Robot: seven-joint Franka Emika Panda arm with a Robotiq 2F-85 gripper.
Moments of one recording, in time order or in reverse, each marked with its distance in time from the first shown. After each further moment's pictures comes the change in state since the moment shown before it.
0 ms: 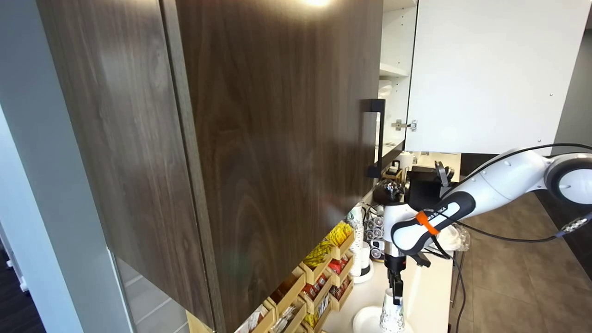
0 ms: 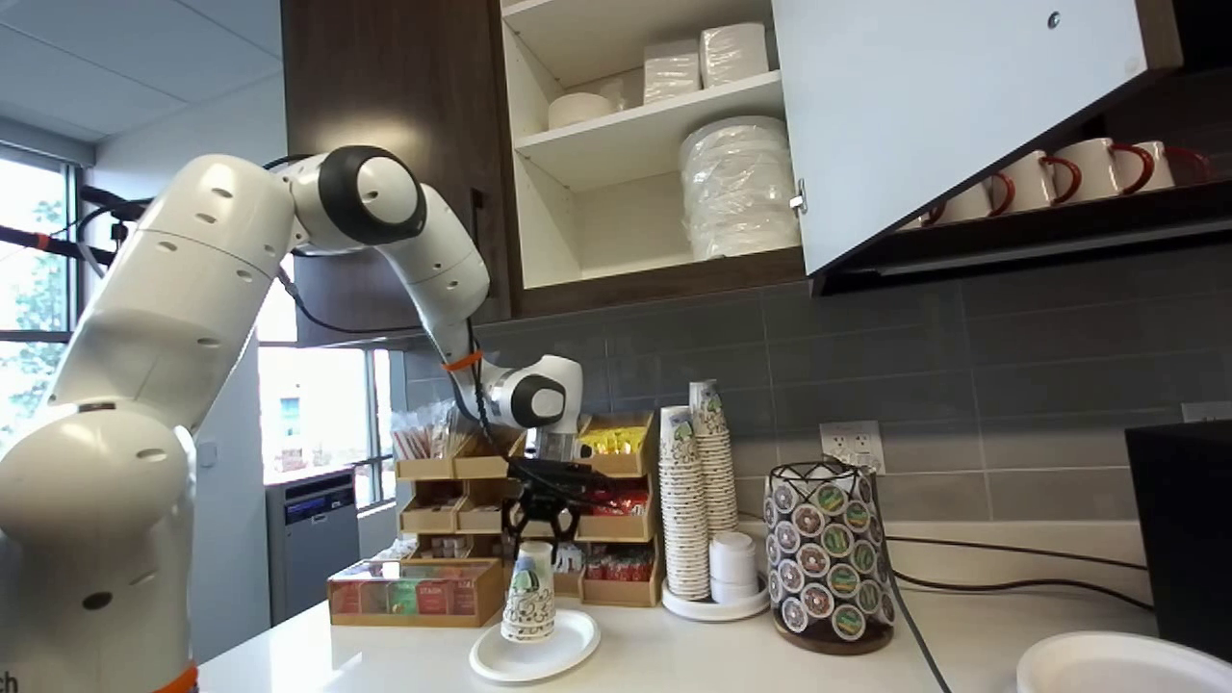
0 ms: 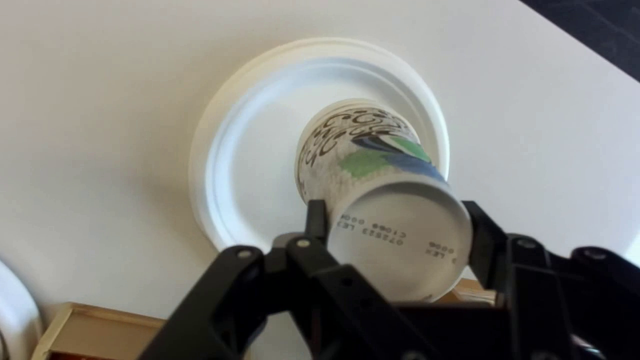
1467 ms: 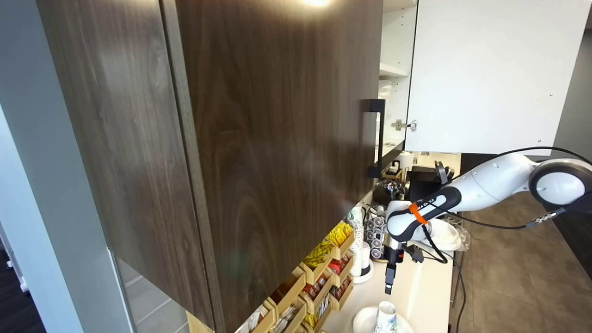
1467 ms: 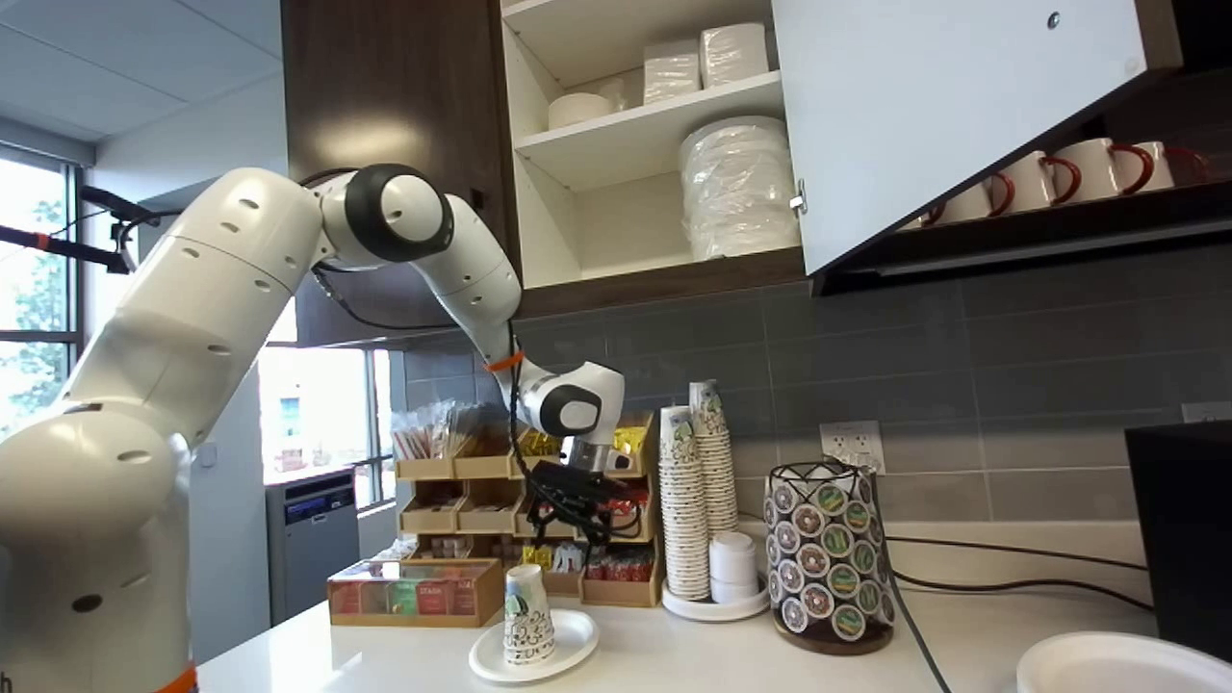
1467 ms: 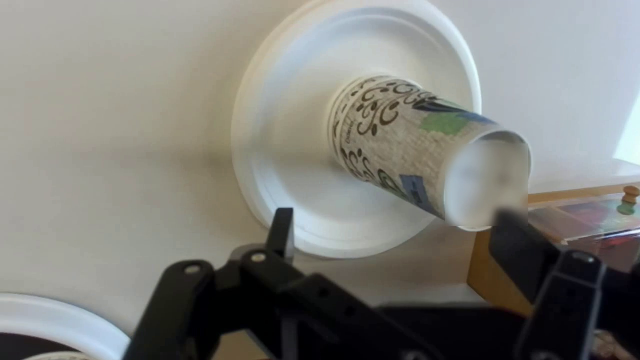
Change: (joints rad) arm -0.074 0.097 -0.020 0.111 0.168 -0.012 0.055
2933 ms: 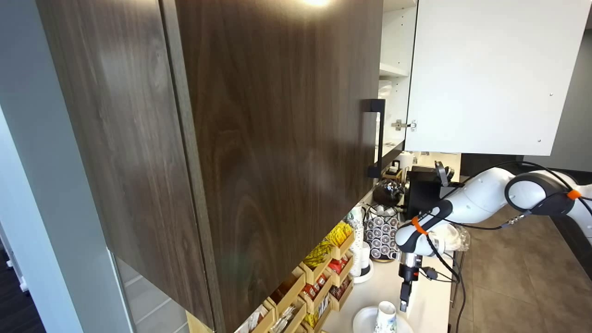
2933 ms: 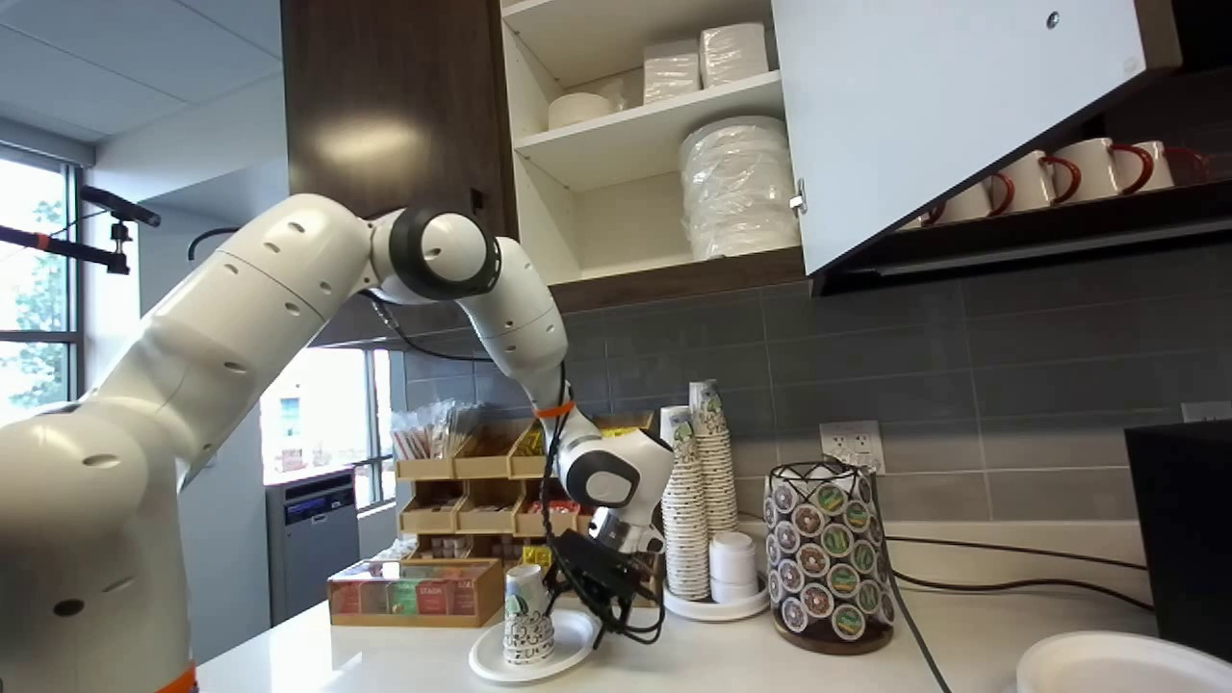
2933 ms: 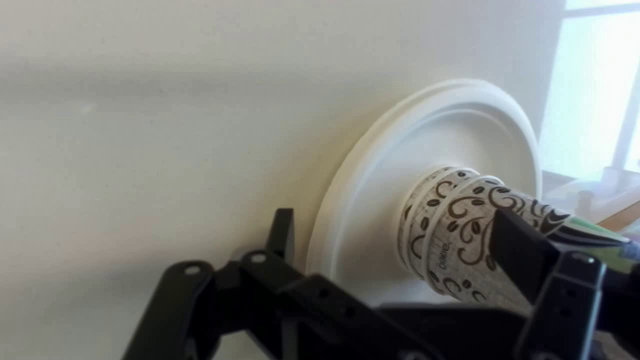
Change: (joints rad) arm -0.126 0.200 -0.024 0.014 0.145 -0.008 -0.183
